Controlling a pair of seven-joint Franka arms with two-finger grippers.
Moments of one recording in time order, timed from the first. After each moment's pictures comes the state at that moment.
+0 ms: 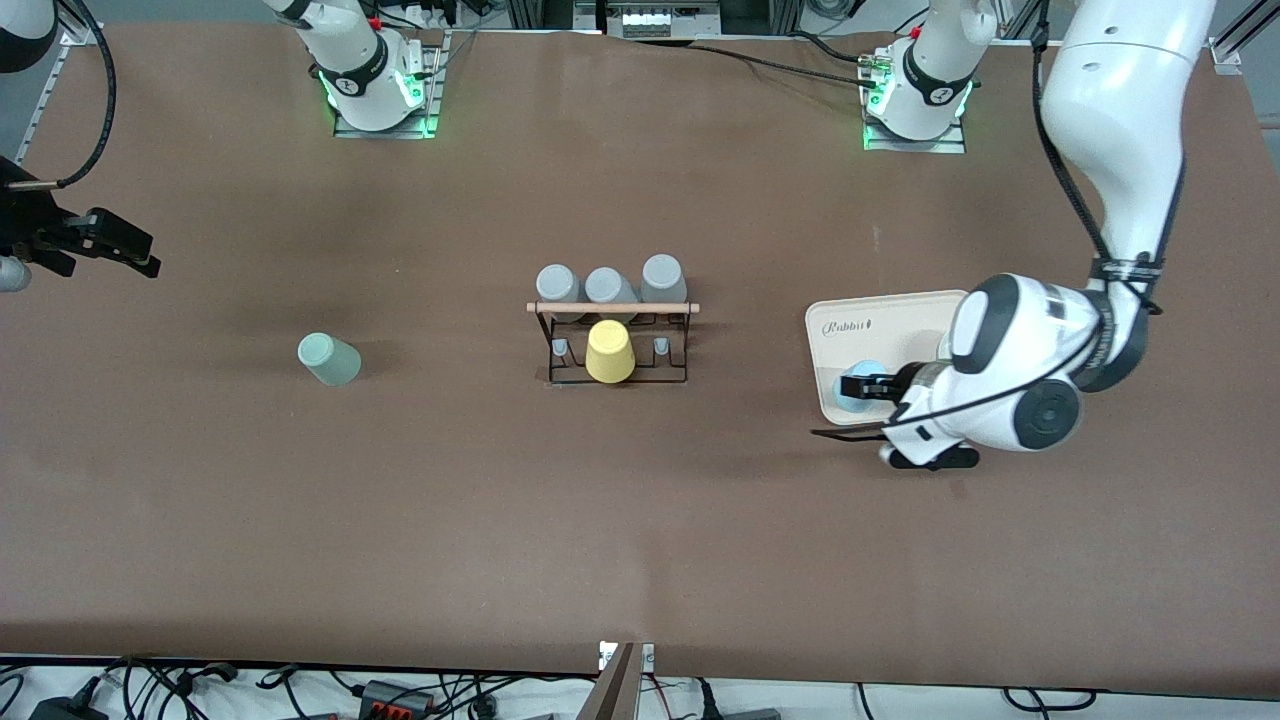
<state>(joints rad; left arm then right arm) -0.04 0.65 -0.23 -1.50 -0.07 1.82 -0.22 -0.04 0.00 -0.03 -1.69 -0.01 1.71 -0.06</state>
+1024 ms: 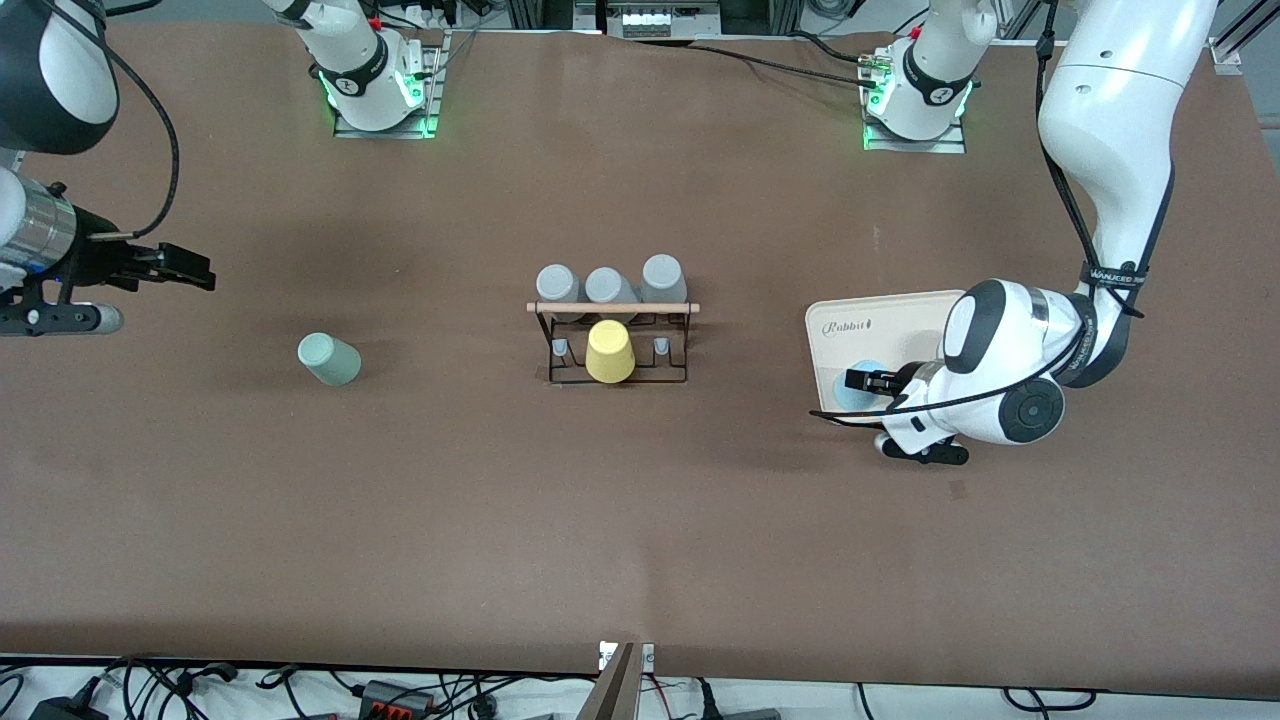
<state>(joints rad) 0.01 0.65 -0.23 -1.60 -0.05 1.89 -0.09 -0.03 0.11 -0.01 -1.71 -0.01 1.66 -0.06</state>
